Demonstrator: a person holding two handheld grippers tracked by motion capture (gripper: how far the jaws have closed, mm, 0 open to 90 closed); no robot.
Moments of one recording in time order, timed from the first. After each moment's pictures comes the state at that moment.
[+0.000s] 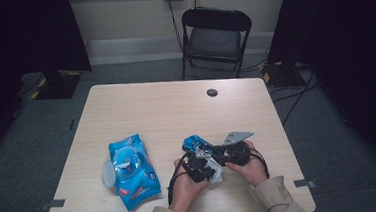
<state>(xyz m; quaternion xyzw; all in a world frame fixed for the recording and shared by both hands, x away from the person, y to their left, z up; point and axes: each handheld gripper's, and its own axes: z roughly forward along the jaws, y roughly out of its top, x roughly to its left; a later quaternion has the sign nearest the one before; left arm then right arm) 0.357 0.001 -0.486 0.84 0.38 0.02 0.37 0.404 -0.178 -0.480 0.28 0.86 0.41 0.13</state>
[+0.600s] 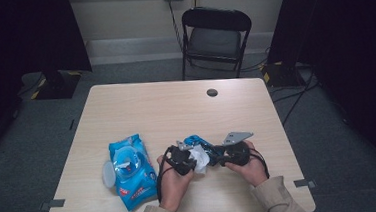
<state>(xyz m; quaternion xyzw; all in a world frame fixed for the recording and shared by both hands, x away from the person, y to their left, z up) 0.371 0.045 -0.468 0.80 0.48 0.09 0.35 0.404 -0.178 -0.481 0.28 0.86 0.41 0.13</state>
